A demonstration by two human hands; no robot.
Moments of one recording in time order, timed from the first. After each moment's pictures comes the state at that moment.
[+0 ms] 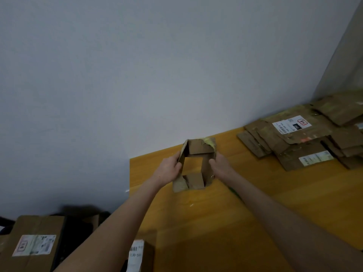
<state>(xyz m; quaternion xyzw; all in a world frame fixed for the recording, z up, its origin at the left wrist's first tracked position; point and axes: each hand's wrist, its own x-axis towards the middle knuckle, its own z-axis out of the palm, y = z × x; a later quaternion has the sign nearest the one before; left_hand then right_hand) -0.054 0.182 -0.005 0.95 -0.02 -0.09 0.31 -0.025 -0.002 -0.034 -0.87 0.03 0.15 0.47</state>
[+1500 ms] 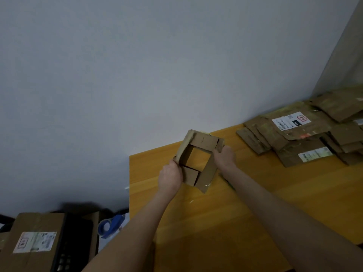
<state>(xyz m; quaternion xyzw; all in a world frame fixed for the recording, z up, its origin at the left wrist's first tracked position) -0.072 0.162 -0.041 0.97 0.14 -0.03 0.21 -0.013 0.000 -0.033 -0.85 0.15 0.05 0.50</state>
